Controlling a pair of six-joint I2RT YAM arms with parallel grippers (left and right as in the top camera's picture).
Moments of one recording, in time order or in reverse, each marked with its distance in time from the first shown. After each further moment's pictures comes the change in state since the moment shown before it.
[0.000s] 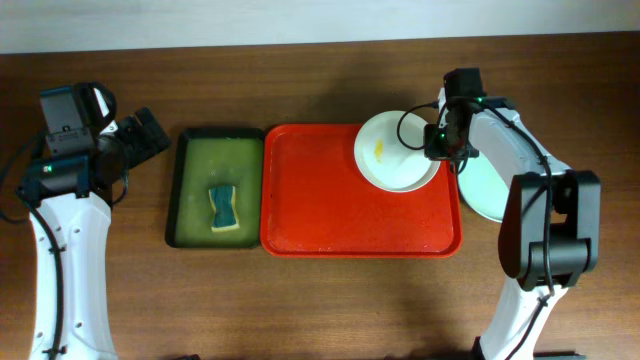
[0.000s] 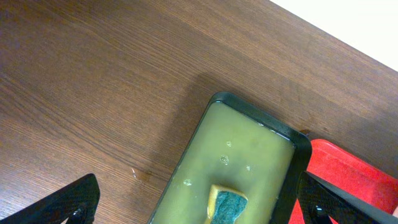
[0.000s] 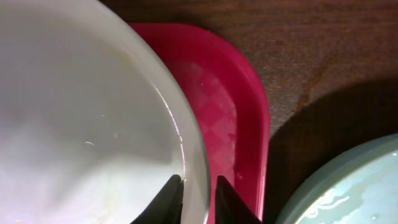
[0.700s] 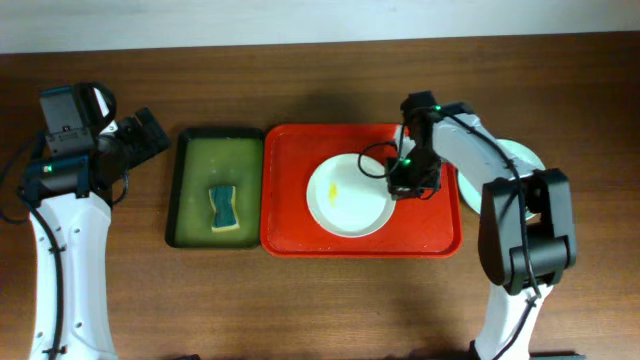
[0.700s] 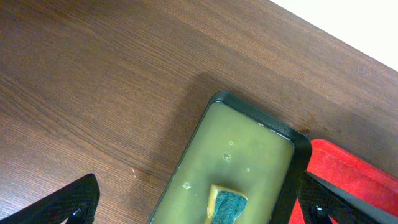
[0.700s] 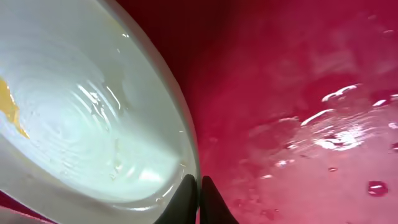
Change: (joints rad) left arm 0.000 0.000 0.000 0.000 0.000 0.000; right arm 0.158 0.005 -0.011 -0.315 -0.278 0.081
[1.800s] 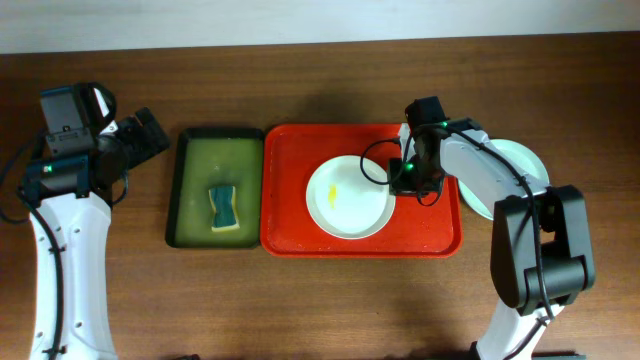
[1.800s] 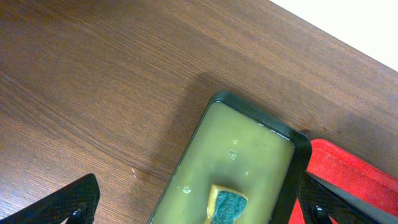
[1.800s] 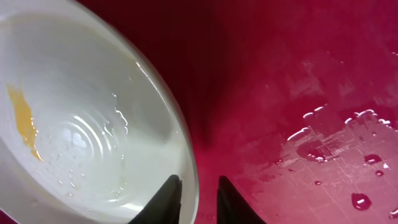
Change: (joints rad) left arm 0.000 0.000 0.000 0.000 0.000 0.000; right arm 0.003 -0.119 -0.159 0.215 0.027 0.037
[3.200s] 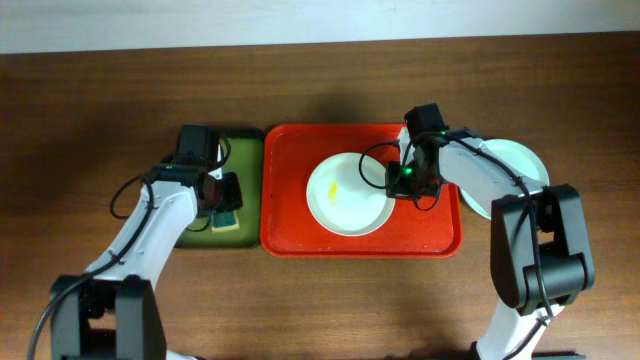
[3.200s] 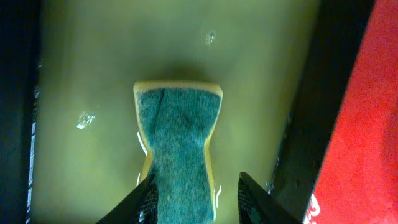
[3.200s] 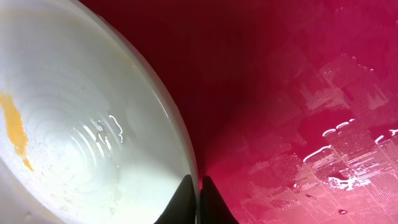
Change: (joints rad) left arm -0.312 0.200 -0.332 0.137 -0.008 0.019; right arm 0.000 0.000 -0.074 0.116 -0.028 0.042
